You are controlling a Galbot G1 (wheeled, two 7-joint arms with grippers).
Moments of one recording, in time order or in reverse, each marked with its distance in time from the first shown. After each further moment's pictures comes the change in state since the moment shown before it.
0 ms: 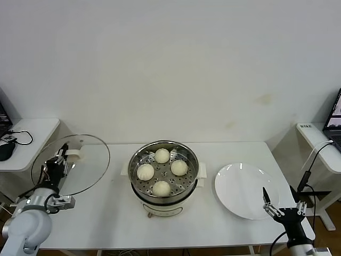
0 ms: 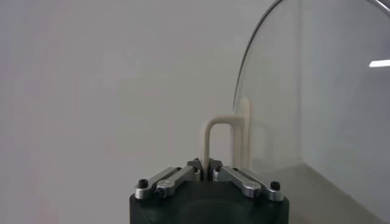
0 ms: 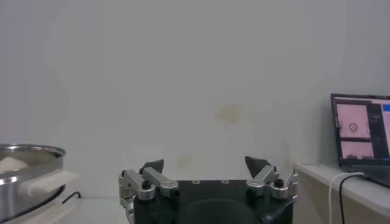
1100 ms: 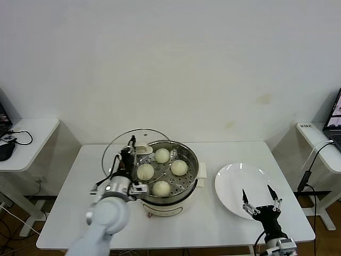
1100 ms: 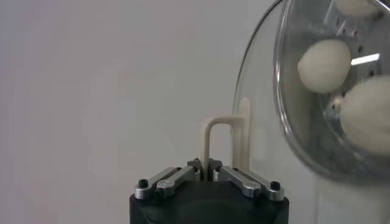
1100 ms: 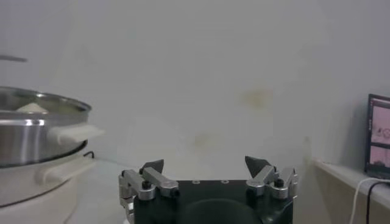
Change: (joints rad) left arm -0.286 -0.263 0.534 -0.061 0.277 0.296 0.213; right arm 0.066 0.022 -0.143 -0.060 -0.296 -0.012 0.089
